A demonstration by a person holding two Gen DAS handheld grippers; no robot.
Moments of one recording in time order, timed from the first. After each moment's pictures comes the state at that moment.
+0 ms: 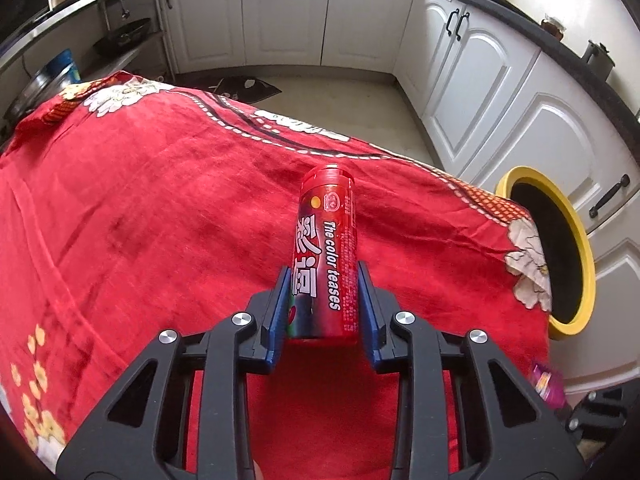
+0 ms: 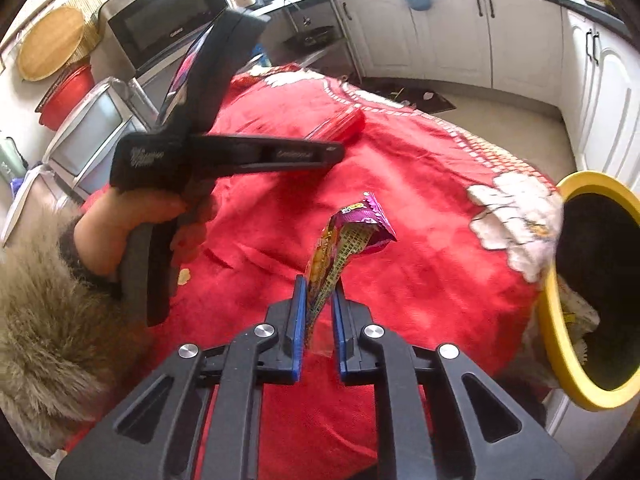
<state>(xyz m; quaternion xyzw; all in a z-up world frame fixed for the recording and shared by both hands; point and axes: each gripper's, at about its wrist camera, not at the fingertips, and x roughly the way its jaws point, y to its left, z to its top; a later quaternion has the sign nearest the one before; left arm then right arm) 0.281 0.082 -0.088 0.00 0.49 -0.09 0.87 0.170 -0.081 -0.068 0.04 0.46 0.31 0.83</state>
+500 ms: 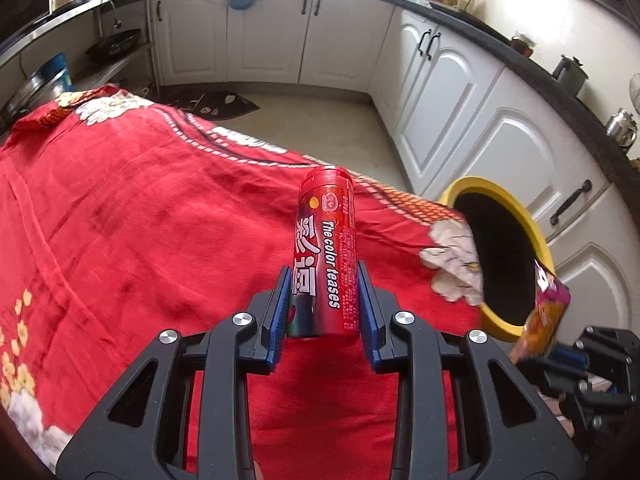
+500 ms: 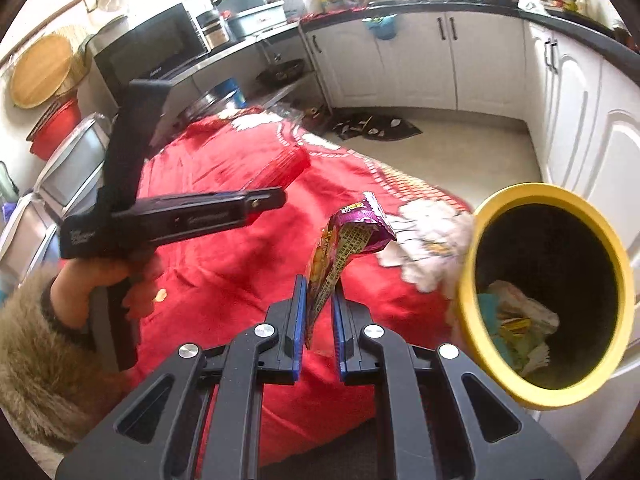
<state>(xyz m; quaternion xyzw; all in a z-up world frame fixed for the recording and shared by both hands) 0.243 0.046 -0.062 -0.03 0.46 -0.12 0.88 0.169 -0.143 -0.040 0.06 0.42 0.27 0.87</state>
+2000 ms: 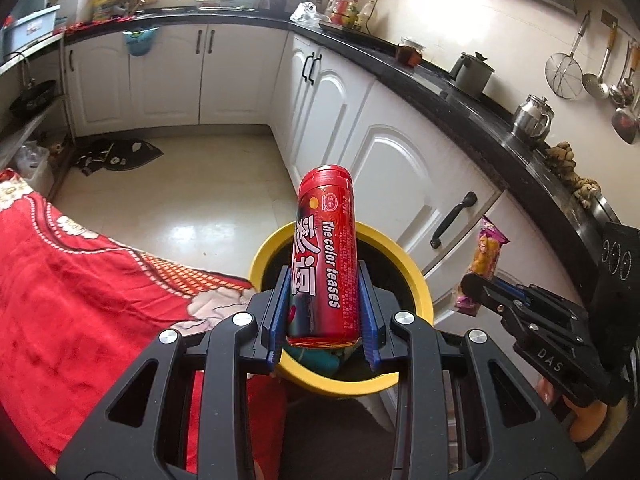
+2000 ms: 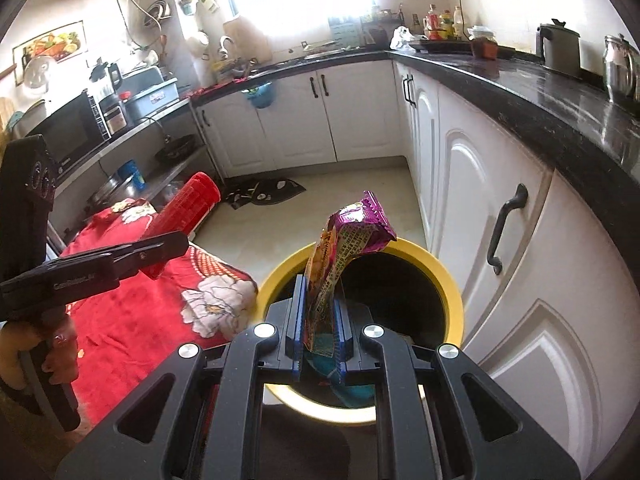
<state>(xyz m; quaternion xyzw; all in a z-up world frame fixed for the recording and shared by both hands) 0.230 -0.117 -0.007 -0.03 0.40 -0.26 0.88 0.165 -0.321 -0.013 0.09 0.34 0.08 0.93</state>
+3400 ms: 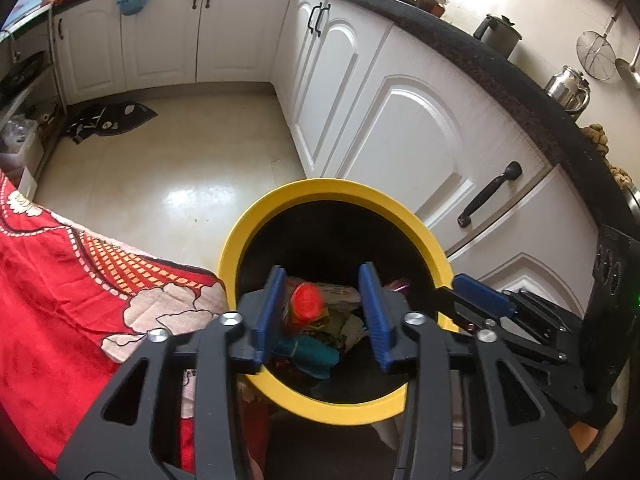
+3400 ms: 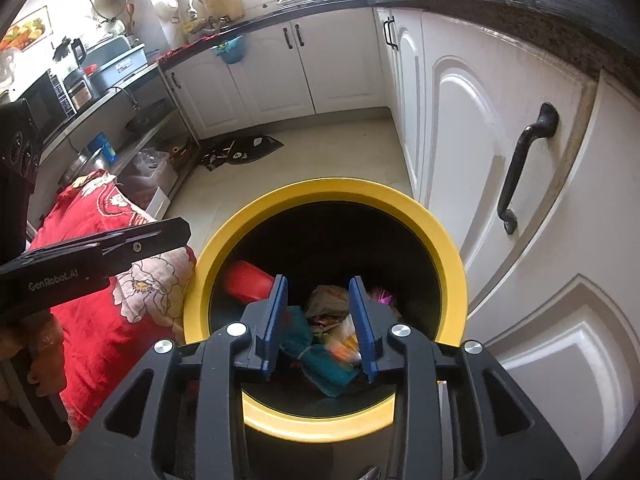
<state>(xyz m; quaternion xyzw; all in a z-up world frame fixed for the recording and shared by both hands) 0.275 -0.160 -0.070 -0.03 0.47 -0.24 0.85 0.218 -0.333 -0.079 0.09 0.42 0.06 0.90</state>
